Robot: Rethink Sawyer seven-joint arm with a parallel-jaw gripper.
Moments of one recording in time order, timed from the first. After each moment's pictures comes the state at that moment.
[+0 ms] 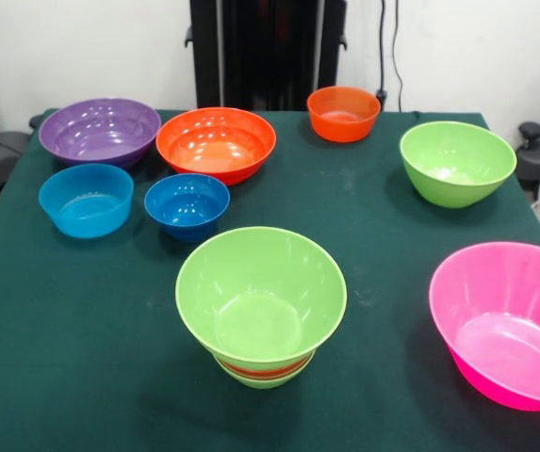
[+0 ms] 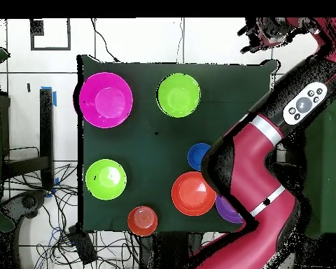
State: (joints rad) arm -0.86 0.06 2.73 0.17 -2.56 1.90 2.37
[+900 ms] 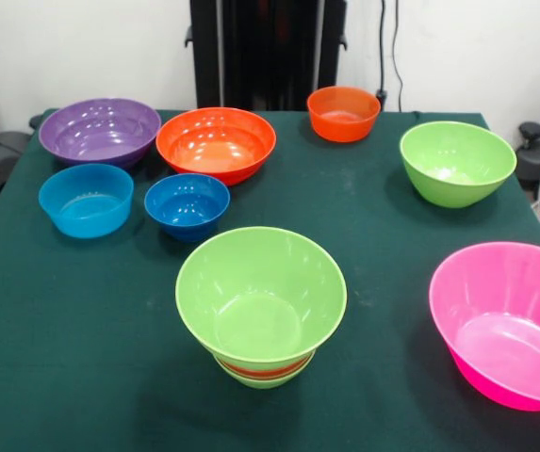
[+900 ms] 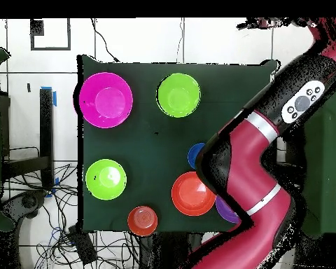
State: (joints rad) arm -0.84 0.07 2.85 0.15 -2.49 1.74 2.37
